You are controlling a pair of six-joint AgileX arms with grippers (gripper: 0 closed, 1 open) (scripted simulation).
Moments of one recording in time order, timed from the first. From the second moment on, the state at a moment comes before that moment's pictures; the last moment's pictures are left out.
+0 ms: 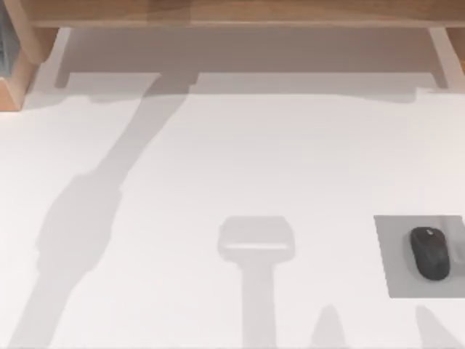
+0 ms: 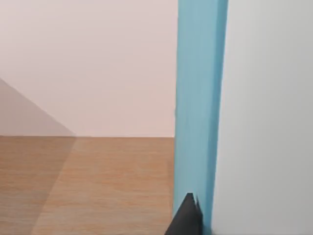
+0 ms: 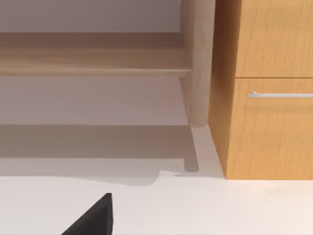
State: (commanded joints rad) left arm -0.45 2.00 2.13 -0.11 -0.41 0.01; right arm 0.00 0.00 0.00 0.00 0.00 0.00
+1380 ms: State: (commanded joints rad) left arm -0.43 1.78 1.99 -0.05 -0.42 0.06; right arm 0.00 0.00 0.00 0.00 0.00 0.00
